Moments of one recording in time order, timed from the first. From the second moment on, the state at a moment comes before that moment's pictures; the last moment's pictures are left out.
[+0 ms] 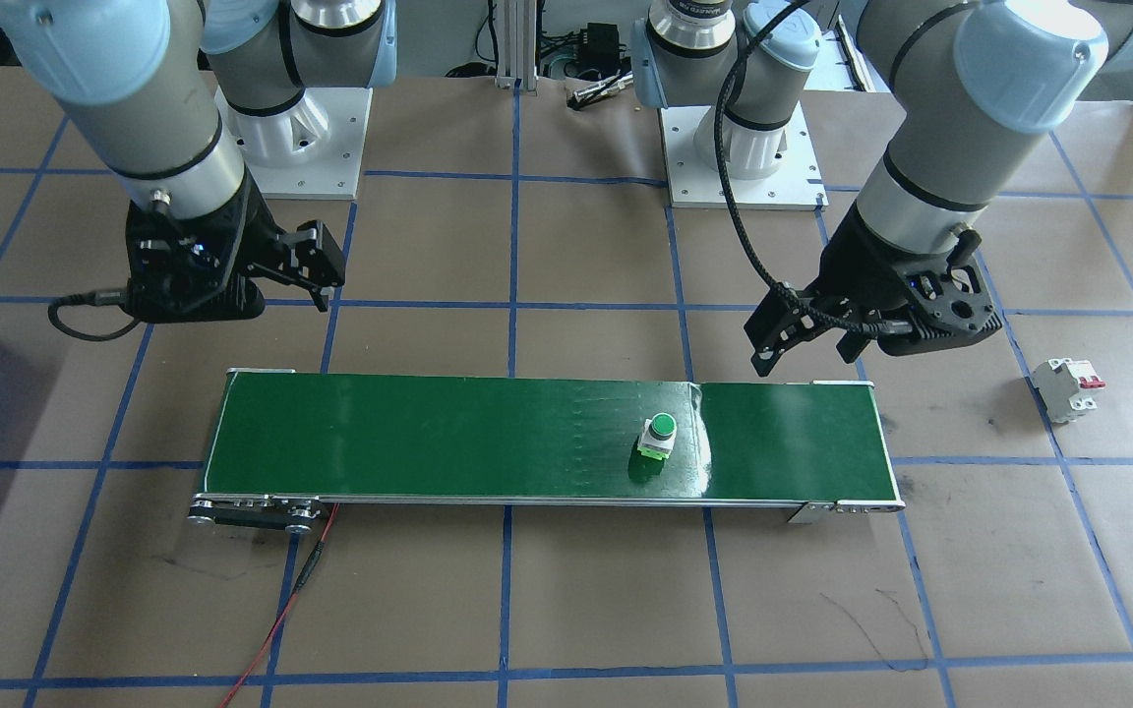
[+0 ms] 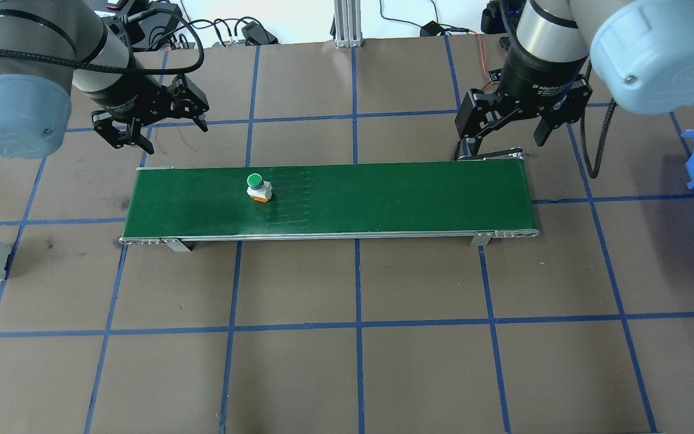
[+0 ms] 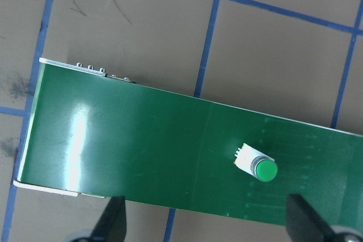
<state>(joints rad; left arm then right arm) -1.47 -1.64 -1.68 -1.28 1.46 -0.14 1.62 -1.47 1.59 -1.63 -1.56 -0.02</state>
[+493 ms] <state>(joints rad) -1.48 -1.58 -1.65 -1.45 1.51 0.04 1.62 -1.35 1.70 -1.86 -1.51 0.05</state>
